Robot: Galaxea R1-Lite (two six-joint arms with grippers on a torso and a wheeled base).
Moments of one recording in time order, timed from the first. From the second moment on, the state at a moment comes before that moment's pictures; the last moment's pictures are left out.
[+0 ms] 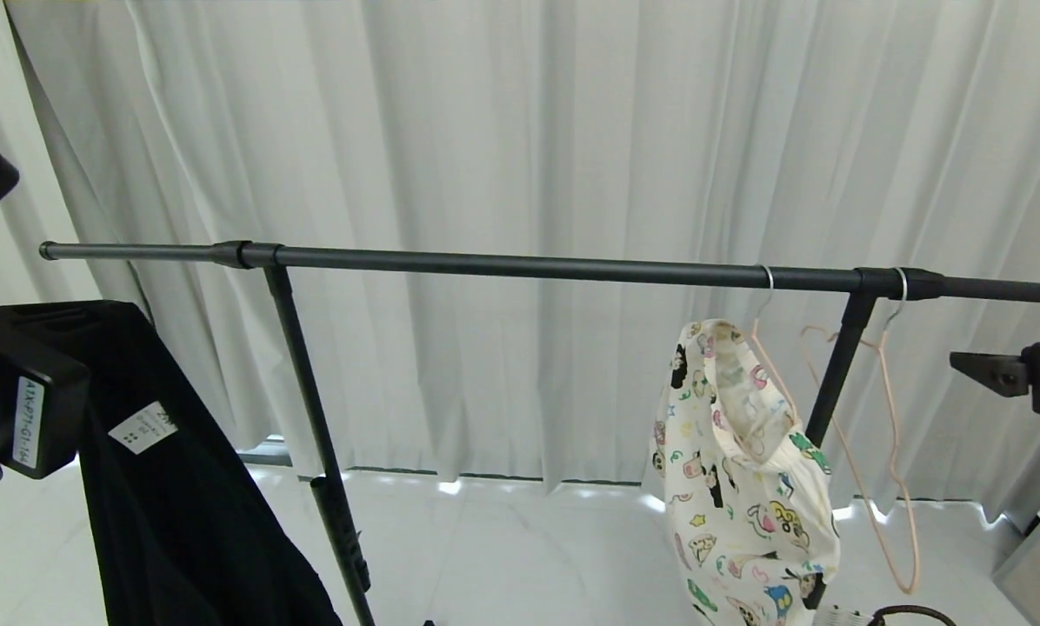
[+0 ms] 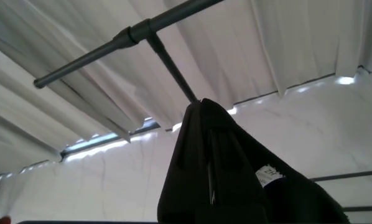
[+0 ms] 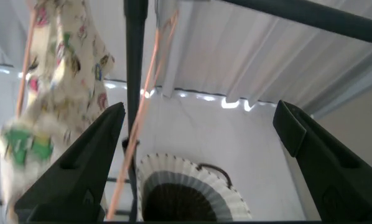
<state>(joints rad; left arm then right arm) -0.59 1.06 -0.99 0.27 0.54 0.34 0.12 1.23 -0.83 -0.03 -0.16 -0.07</state>
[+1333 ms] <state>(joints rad) -0.64 1.09 -0.98 0.27 0.54 0.34 0.23 1.66 -0.49 -0.58 -0.28 0.25</state>
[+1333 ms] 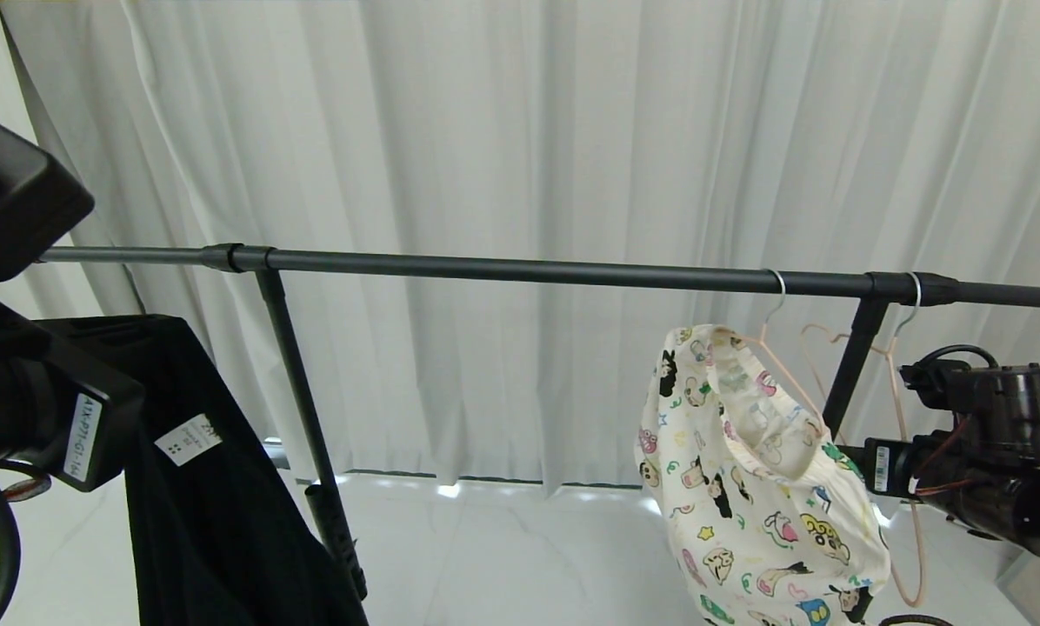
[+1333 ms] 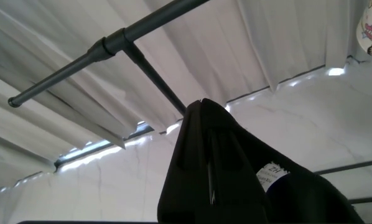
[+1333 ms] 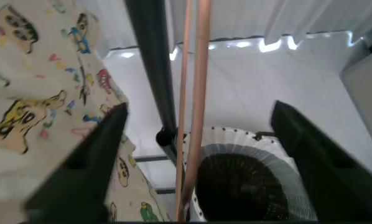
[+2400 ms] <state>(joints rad) -0.66 1.08 -0.99 0.27 0.54 0.34 0.23 1.52 -0.51 -0.57 -0.31 0.24</state>
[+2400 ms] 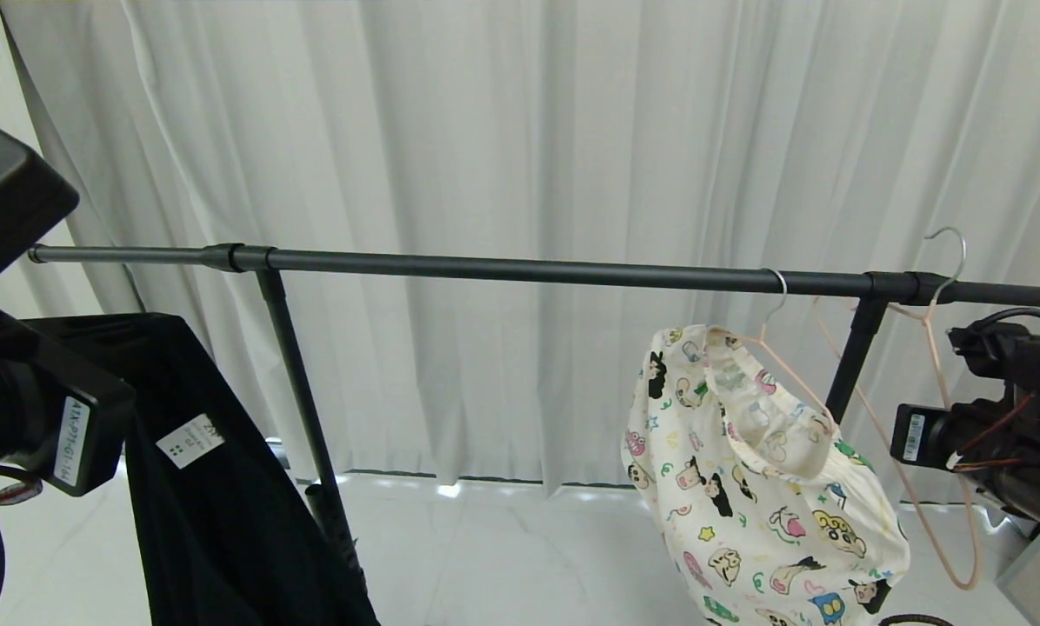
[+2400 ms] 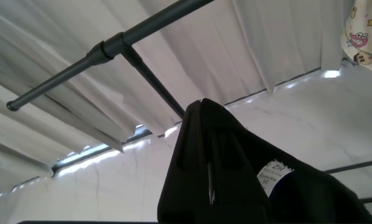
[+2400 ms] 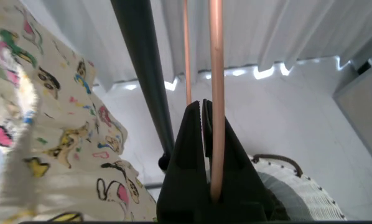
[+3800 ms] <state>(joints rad) -0.70 1.08 -0.98 0.27 0.58 0.34 0.29 1.23 -0.37 -0.57 -0.24 0.04</state>
